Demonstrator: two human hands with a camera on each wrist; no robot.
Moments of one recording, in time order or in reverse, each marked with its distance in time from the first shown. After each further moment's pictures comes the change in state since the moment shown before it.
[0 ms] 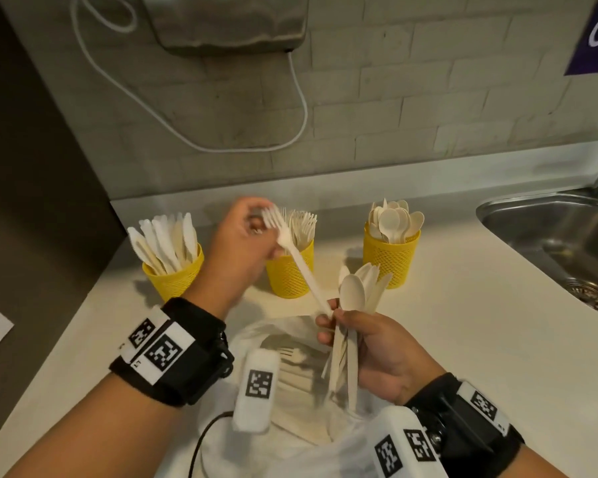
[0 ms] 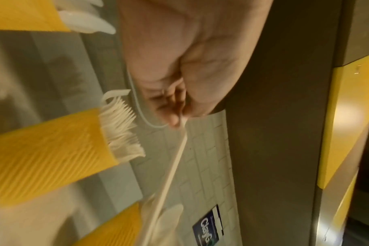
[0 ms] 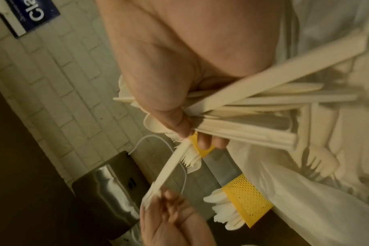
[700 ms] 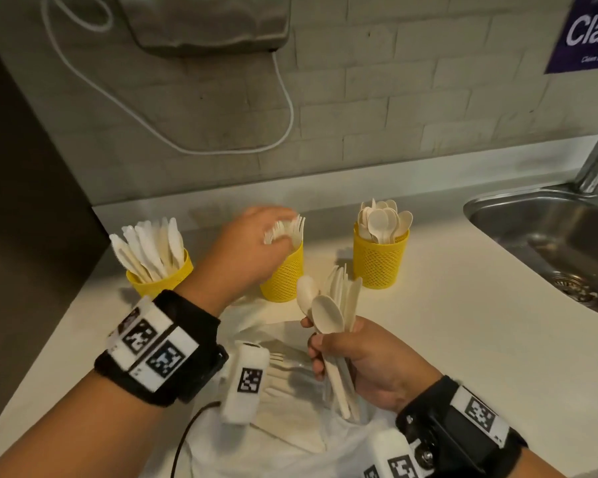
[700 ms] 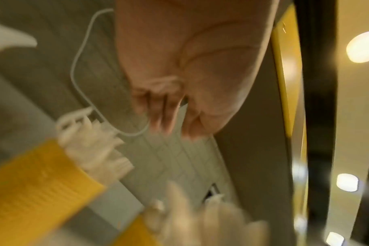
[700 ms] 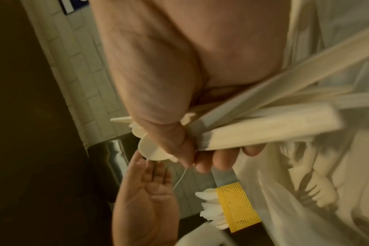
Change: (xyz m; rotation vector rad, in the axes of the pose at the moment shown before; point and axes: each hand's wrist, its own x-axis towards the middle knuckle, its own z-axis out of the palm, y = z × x) left_hand 0.006 0.012 0.008 0.615 -0.221 0.169; right_hand -0.006 0.002 0.000 -0.277 -0.186 -0.035
